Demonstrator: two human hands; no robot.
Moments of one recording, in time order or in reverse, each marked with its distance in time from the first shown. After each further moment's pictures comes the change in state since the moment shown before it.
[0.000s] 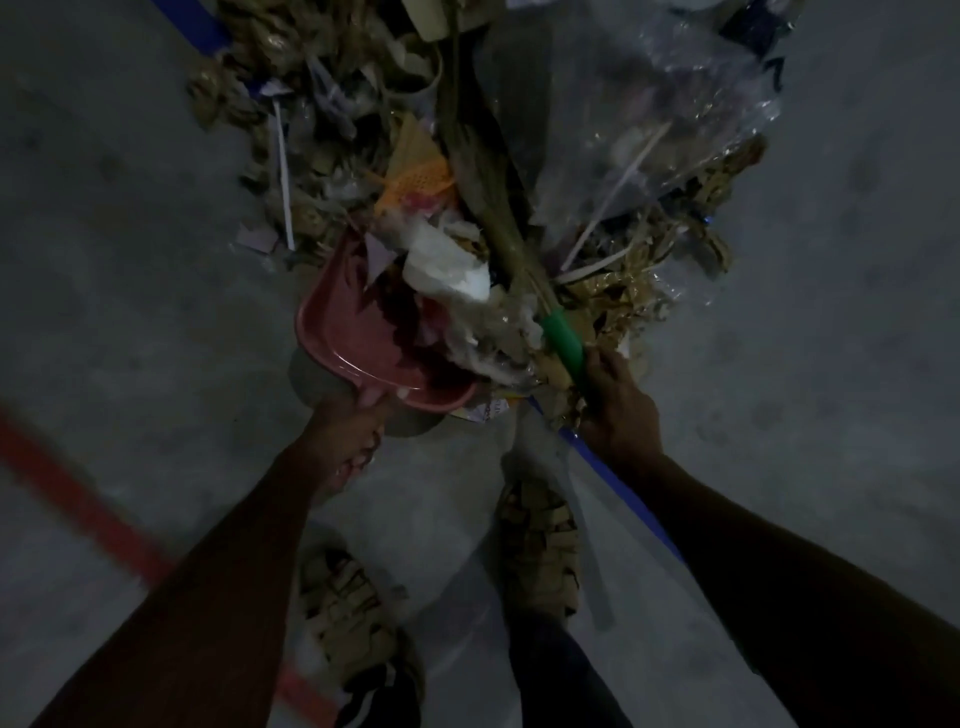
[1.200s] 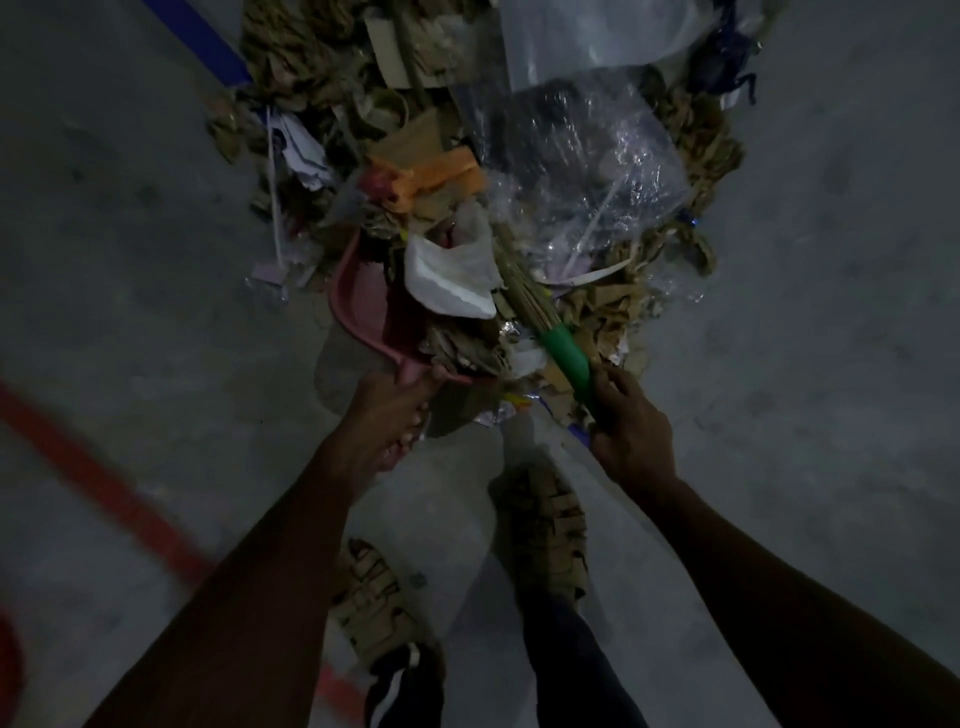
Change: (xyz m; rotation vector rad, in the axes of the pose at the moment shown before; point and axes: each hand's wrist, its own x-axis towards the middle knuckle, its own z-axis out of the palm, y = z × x) left_hand -0.044 0.037 0.015 -0.133 -0.008 0.082; right_hand -0.051 -0.017 -0.018 0.069 0.084 -0.005
